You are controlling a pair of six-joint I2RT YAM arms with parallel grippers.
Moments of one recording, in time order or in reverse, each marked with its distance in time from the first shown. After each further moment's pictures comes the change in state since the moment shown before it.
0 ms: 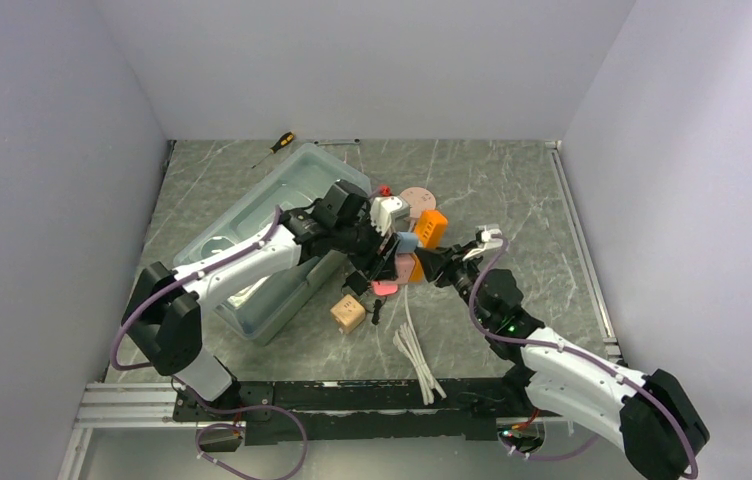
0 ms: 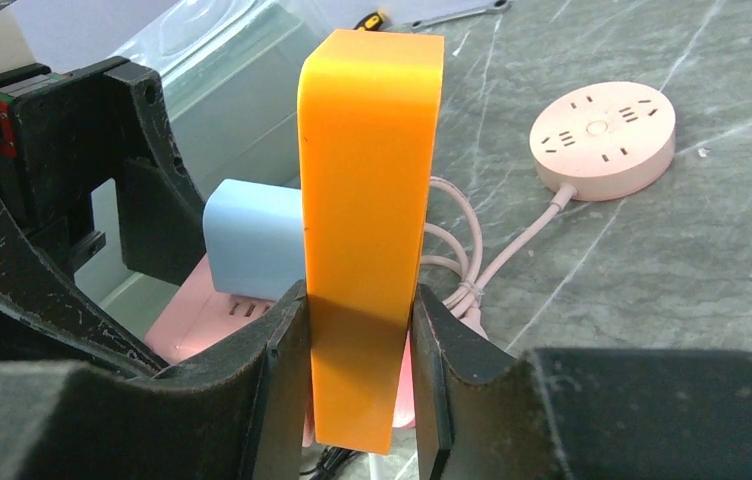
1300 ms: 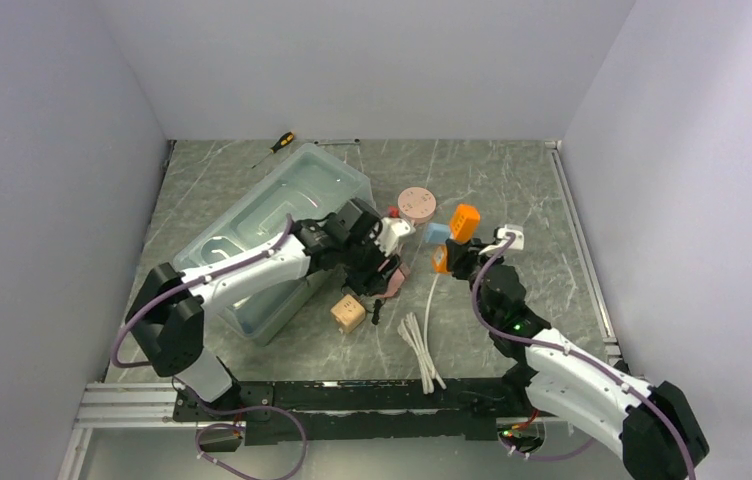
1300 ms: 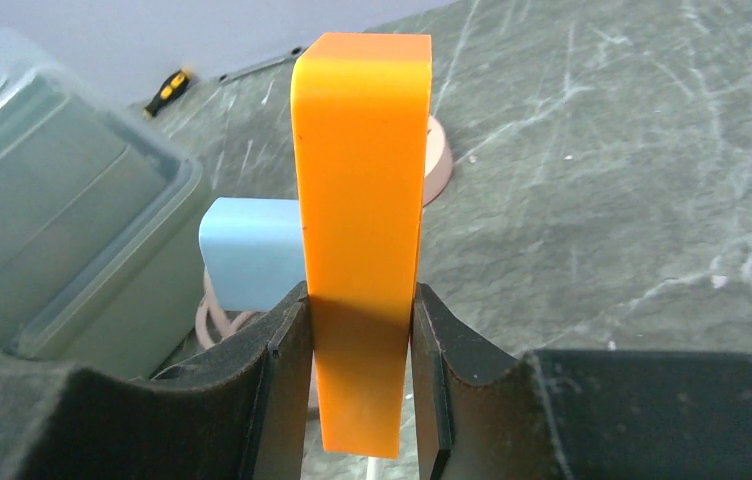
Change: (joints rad) left arm -0.075 0.001 -0.025 -0.092 -0.208 0.069; right arm -0.019 -0.028 0.036 -0.159 0.325 -0.053
